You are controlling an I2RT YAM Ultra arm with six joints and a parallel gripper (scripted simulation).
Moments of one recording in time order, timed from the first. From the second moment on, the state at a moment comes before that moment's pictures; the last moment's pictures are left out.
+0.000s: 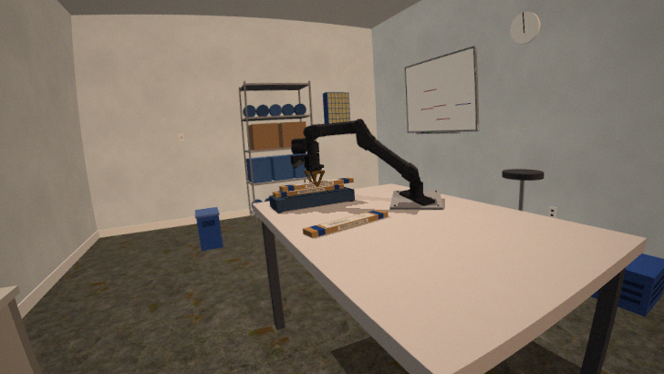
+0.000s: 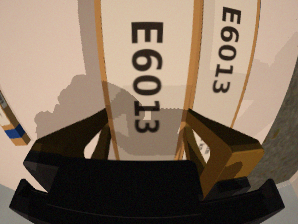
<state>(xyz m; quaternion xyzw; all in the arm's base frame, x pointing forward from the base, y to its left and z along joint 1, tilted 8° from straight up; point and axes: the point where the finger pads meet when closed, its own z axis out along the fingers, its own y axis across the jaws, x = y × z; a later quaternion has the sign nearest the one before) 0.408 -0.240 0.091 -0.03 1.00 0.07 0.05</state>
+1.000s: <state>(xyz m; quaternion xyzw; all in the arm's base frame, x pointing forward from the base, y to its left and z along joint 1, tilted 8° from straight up) 0.407 -0.240 0.094 -0.03 1.00 0.07 0.05</state>
